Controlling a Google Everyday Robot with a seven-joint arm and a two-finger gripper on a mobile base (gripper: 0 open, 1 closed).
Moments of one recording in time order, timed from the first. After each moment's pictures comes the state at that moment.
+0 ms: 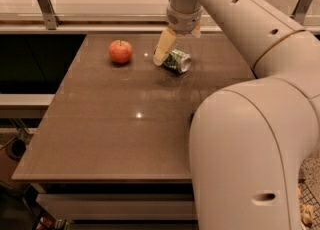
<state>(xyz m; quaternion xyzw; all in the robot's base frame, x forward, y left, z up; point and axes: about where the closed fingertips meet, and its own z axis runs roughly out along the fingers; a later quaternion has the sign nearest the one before) 0.721 -0.069 0.877 -0.38 0.92 -0.02 0.11</state>
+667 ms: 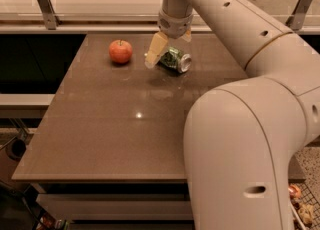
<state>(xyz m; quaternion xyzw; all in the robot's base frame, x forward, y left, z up) 0.724 -0.043 0.862 -0.39 0.91 0.01 0.11</state>
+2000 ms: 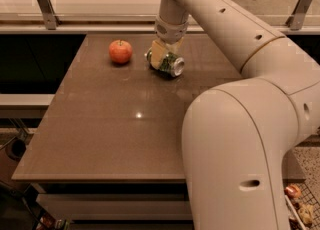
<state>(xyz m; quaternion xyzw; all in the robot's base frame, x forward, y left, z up) 0.731 -0.027 0.840 -0.40 0.91 0.03 0.11</state>
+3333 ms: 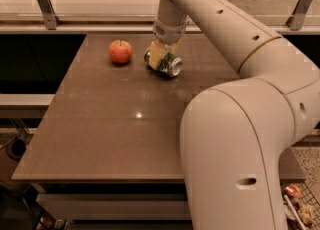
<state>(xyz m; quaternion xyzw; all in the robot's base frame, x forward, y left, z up) 0.734 -0.024 0.837 -0.40 0.91 0.03 0.11</state>
